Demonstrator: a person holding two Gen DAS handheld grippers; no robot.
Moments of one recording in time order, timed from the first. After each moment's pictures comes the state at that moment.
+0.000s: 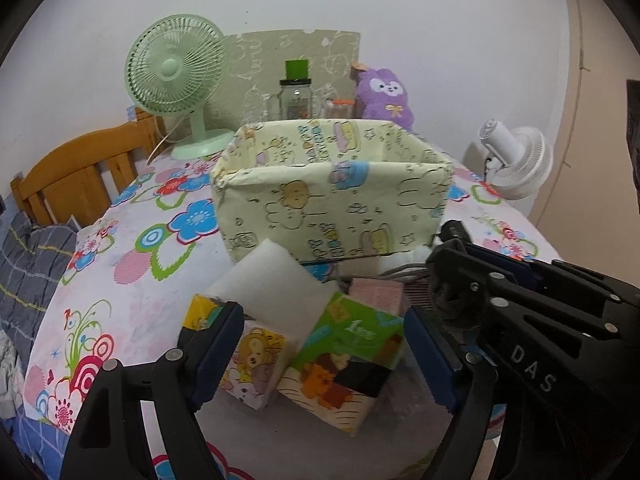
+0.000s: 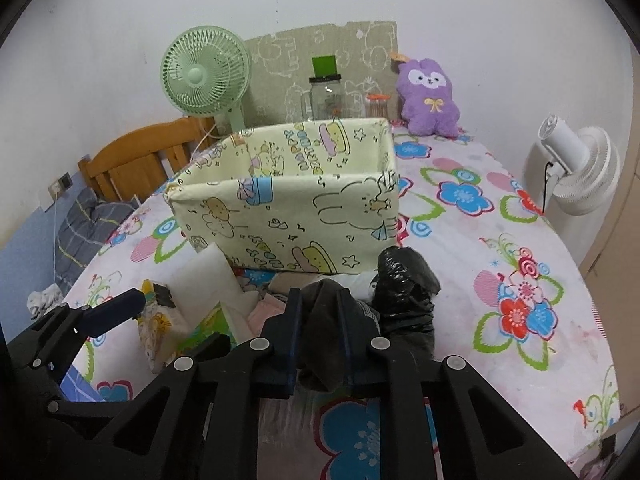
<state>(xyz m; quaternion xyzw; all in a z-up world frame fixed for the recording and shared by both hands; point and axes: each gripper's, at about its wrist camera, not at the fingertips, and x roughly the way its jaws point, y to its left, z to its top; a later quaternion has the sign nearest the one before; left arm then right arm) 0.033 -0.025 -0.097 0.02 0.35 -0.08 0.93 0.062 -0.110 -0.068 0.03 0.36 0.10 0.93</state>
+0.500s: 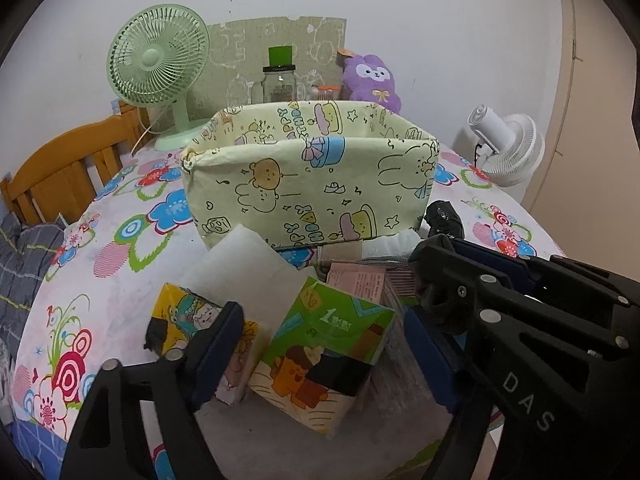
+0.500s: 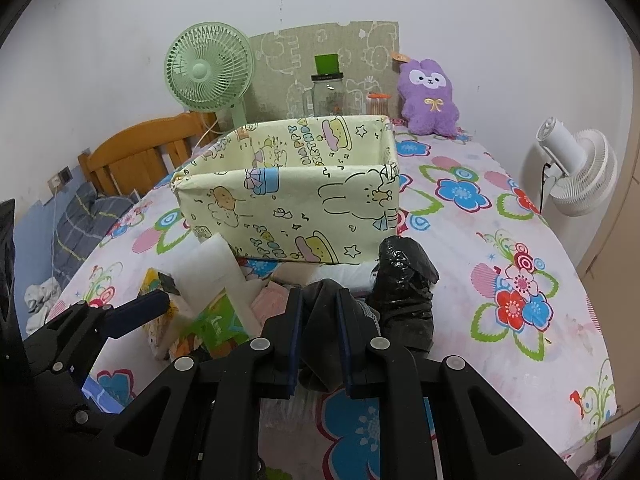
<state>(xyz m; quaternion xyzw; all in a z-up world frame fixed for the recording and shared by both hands) 0.041 -0.035 -0.111 0.02 0.37 -0.09 0.92 0.057 -0.106 -0.072 0.03 0.37 0.10 0.92</state>
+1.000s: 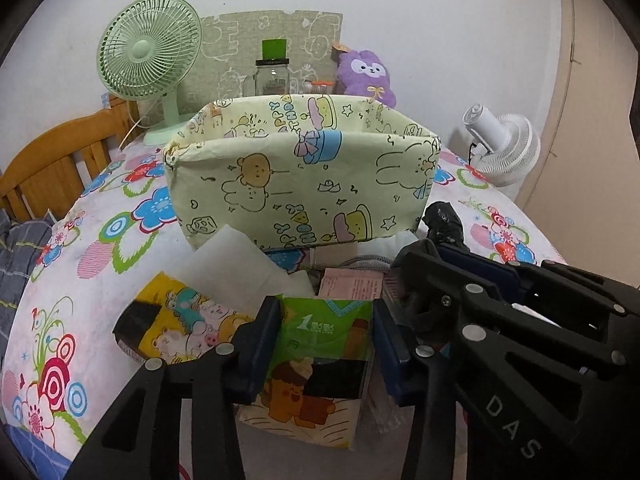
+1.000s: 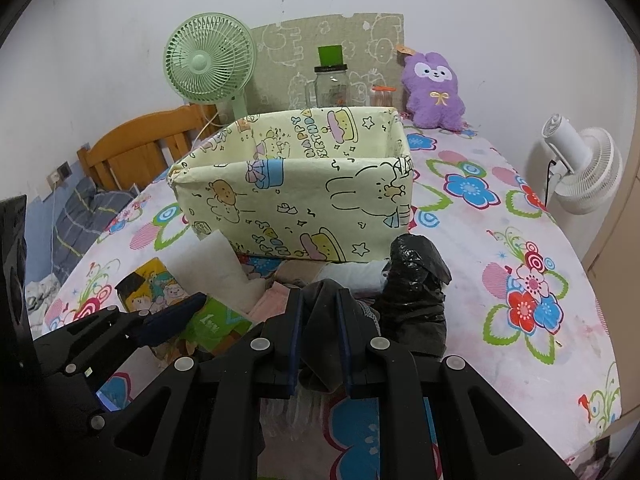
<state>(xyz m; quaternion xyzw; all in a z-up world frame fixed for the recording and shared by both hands) 0.052 -0.036 -0.114 0.01 0.37 -0.11 0.92 0.065 -0.099 -0.077 0.02 0.38 0.10 0.92</state>
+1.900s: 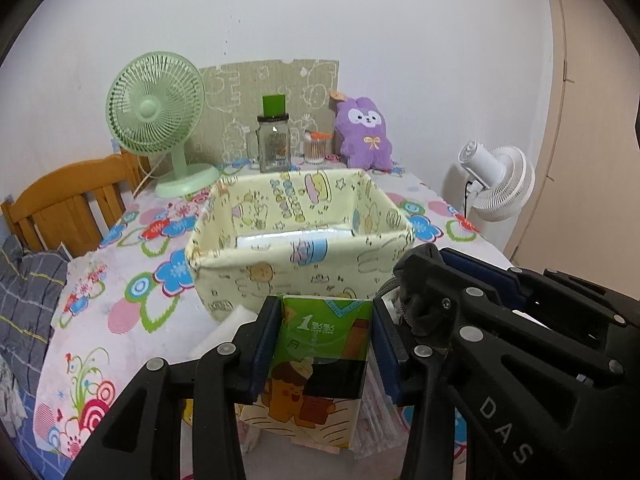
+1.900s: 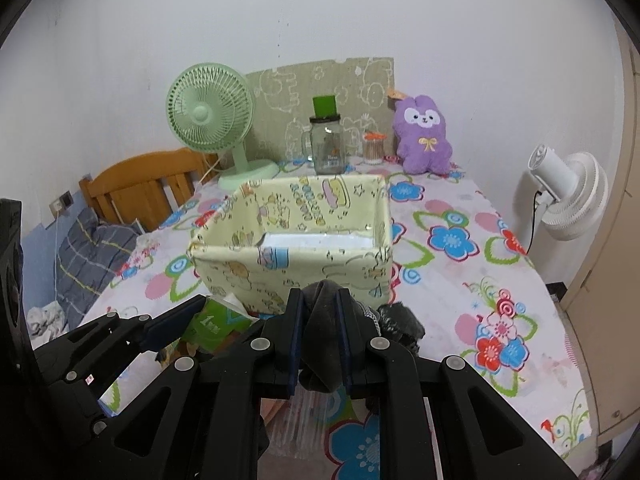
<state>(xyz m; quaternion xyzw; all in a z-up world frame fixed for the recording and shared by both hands) 0.046 -0.044 -0.050 0.02 0.31 -0.10 0.94 0.059 -0.107 -0.013 0.04 0.33 0.09 0.94</state>
